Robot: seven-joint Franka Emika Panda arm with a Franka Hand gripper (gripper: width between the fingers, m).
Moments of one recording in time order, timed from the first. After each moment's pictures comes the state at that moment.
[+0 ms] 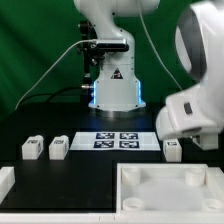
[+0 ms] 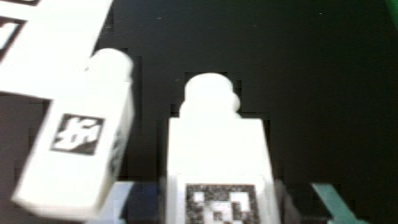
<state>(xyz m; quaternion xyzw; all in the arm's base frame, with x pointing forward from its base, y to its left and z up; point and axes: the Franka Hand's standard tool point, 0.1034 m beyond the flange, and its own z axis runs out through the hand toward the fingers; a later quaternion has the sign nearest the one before) 0.441 0.156 0.072 -0.92 -0.07 0.38 0.07</state>
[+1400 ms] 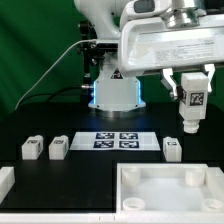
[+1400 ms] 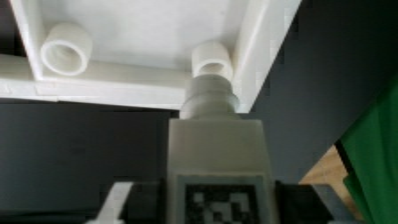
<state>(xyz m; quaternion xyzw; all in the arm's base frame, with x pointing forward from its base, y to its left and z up) 0.548 0.097 0.158 -0.97 -0.08 -0.22 0.05</state>
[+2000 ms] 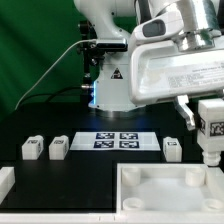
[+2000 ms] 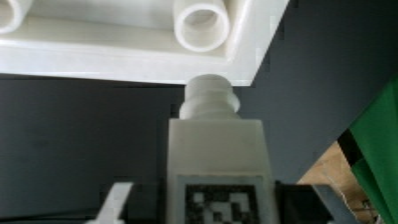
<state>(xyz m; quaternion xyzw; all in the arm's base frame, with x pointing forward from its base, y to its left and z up) 0.618 0.116 0.130 -0.96 -0.07 -0.26 0.07</state>
